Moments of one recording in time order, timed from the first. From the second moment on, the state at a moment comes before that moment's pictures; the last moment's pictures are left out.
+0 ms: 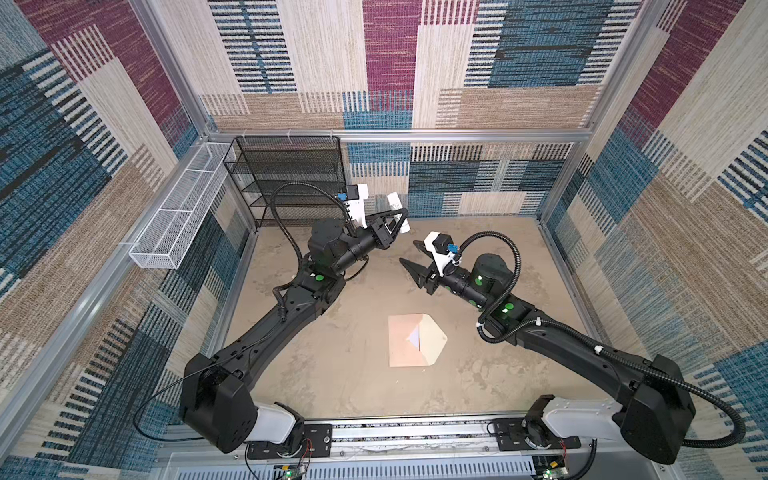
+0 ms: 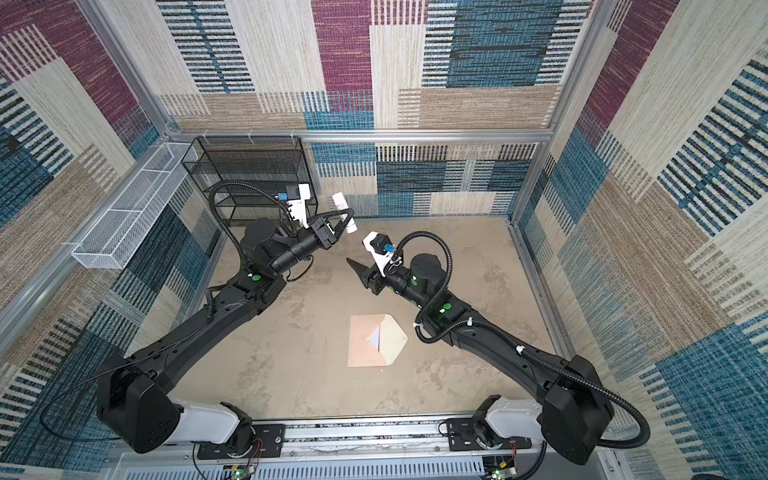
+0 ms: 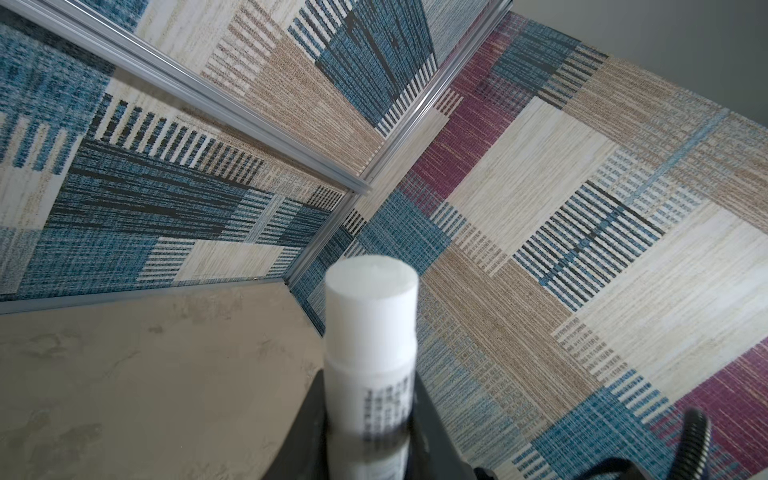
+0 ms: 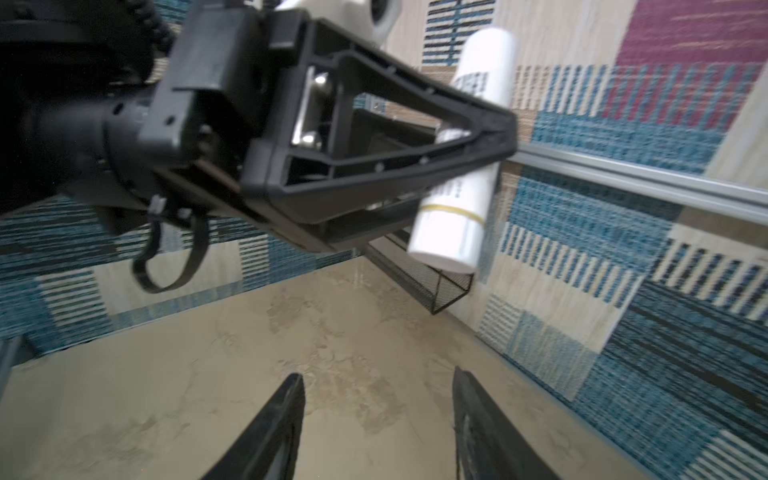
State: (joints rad) left arm -0.52 1.41 1.22 0.37 0.35 -0.73; right arm 0.71 1.28 0.93 0.43 -0.13 -0.13
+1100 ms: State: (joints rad) left arm -0.58 1.43 1.23 0.31 0.24 -0.70; right arm 0.71 1.42 1.07 0.45 0.03 -0.29
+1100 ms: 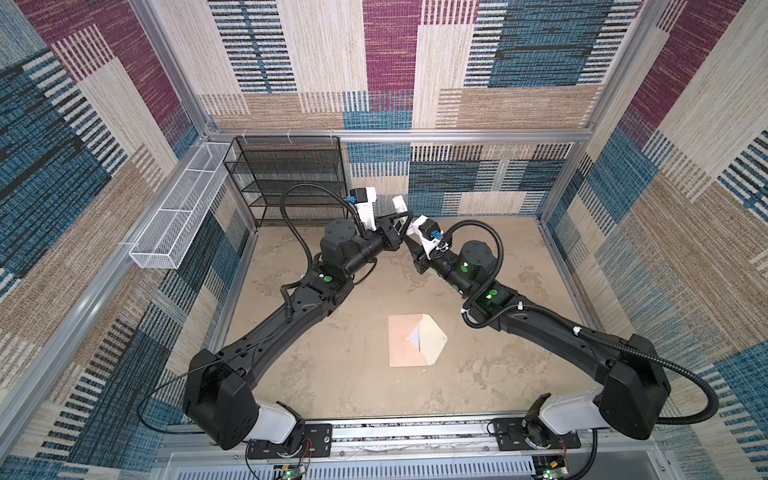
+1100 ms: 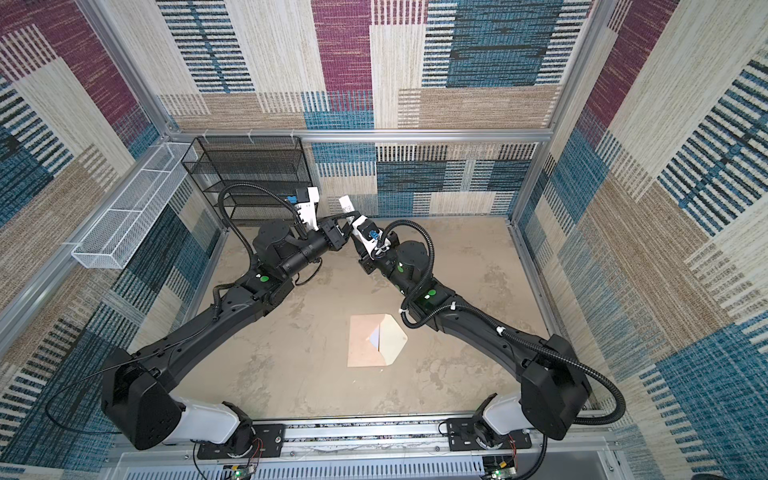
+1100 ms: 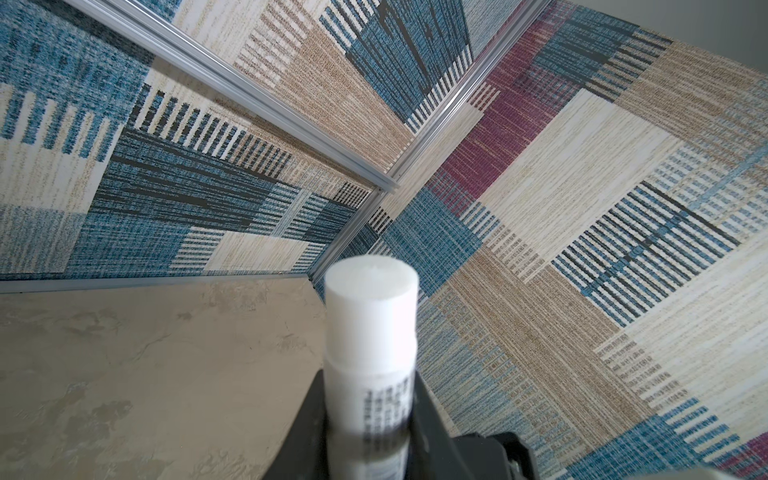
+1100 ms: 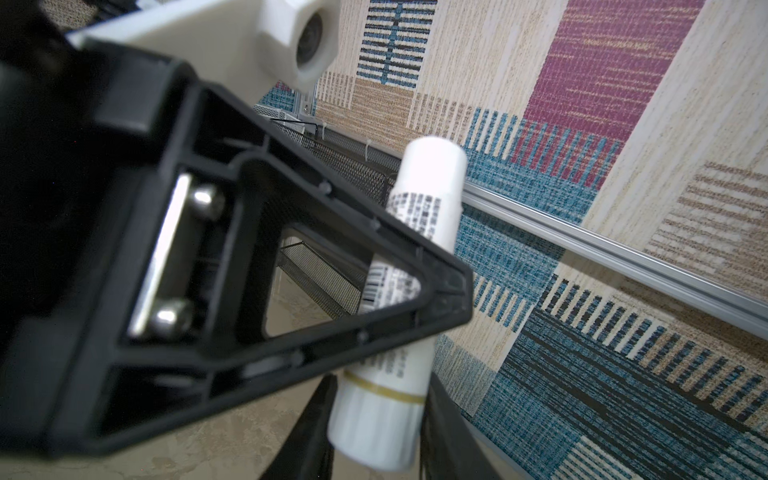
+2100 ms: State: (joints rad) left arm -0.59 1.40 1.21 0.30 0.21 -0.56; right arm 0.71 1.41 1.18 0.22 -0.03 -0.16
